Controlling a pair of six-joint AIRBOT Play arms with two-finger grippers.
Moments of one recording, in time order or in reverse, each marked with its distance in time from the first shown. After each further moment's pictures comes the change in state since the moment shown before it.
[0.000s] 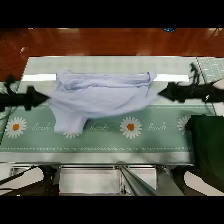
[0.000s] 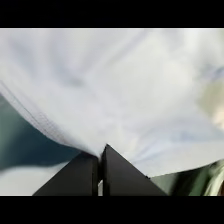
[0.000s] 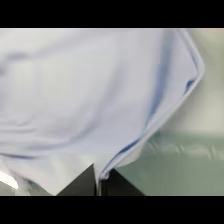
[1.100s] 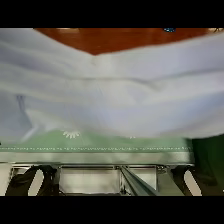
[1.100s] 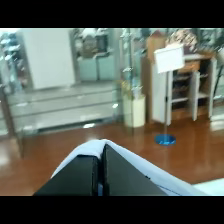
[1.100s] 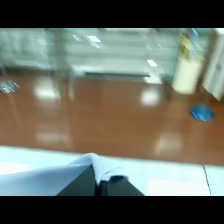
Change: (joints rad) left arm -0.293 0.726 0.872 0.497 0.104 -0.193; right arm -0.063 0.575 0.949 -0.521 0.411 0.217
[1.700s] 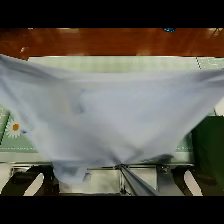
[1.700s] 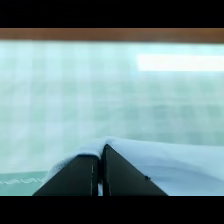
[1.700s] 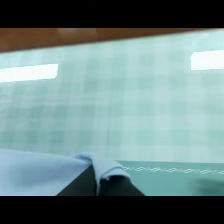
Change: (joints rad) left arm -0.254 -0.208 -0.473 0.369 -0.040 -0.245; right arm 0.003 -0.070 -0.645 0.100 -0.164 -0.013
